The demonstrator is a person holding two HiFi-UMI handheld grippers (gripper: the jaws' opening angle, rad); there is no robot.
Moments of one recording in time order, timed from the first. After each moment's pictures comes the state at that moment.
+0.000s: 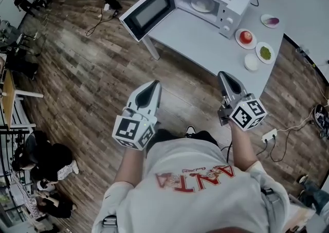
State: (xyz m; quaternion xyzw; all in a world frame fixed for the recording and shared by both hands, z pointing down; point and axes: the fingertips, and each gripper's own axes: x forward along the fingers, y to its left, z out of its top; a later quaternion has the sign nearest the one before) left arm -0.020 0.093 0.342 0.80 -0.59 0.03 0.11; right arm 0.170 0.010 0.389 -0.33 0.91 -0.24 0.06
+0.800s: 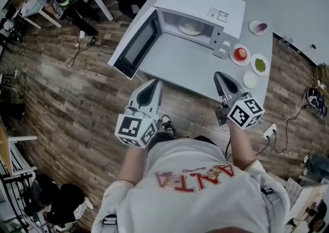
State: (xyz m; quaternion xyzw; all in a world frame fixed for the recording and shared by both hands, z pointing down) left arm -0.082 -0.098 0.343 0.86 -0.50 0.00 0.11; right arm 0.110 -0.130 0.377 -0.42 0.88 -0.21 0.06
